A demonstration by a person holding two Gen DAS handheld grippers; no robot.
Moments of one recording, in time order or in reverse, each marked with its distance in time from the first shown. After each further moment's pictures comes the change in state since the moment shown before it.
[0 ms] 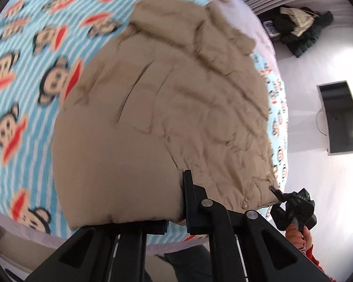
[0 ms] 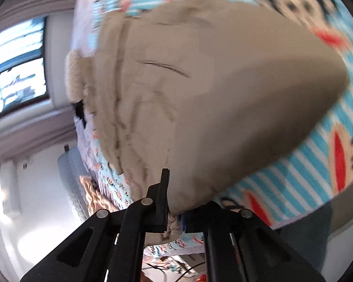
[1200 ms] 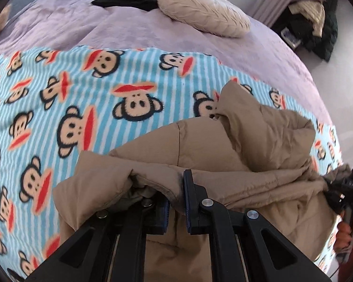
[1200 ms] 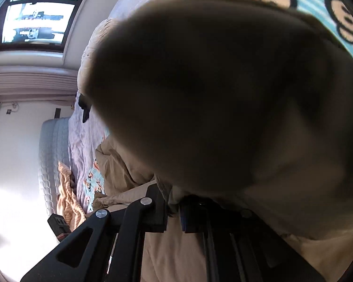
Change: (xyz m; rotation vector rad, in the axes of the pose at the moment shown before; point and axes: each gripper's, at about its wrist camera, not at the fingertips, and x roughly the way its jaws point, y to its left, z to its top) left arm 0.145 -0.074 0.342 0.208 -0.203 0.341; right arm 0.208 0.239 0.263 -0.418 0.031 -0.083
